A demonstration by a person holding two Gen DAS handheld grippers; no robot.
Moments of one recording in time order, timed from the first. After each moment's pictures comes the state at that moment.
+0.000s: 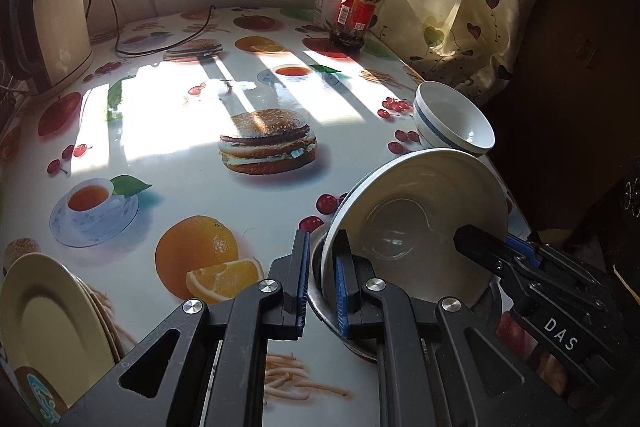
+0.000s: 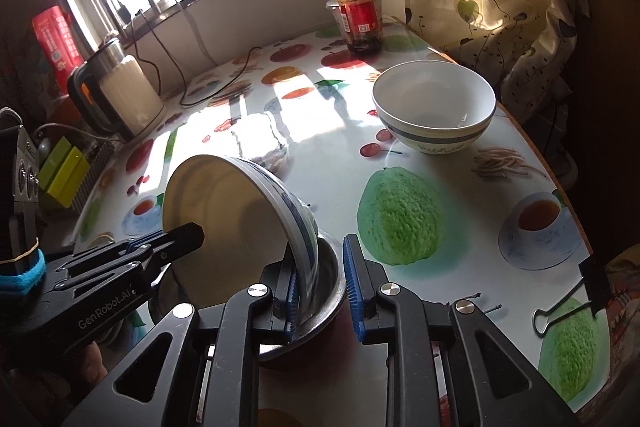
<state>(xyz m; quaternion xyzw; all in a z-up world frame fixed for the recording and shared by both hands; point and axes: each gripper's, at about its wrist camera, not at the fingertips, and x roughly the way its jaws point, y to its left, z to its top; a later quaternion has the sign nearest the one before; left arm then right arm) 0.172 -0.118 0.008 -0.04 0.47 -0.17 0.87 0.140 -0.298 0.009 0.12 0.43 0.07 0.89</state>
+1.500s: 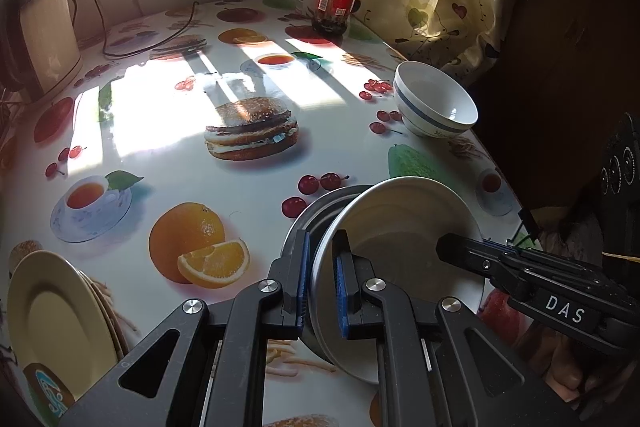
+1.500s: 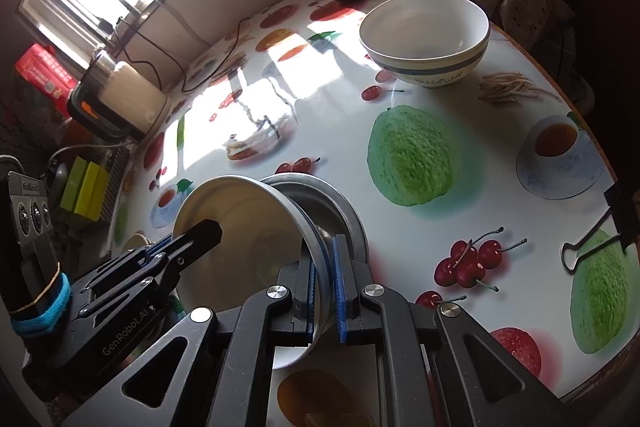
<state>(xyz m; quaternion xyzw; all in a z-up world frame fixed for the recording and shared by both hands) 0.160 -0.128 0.015 -0.02 0.49 -0.19 0.85 0.137 -0.309 0.003 0.21 0.51 0.09 0.83</state>
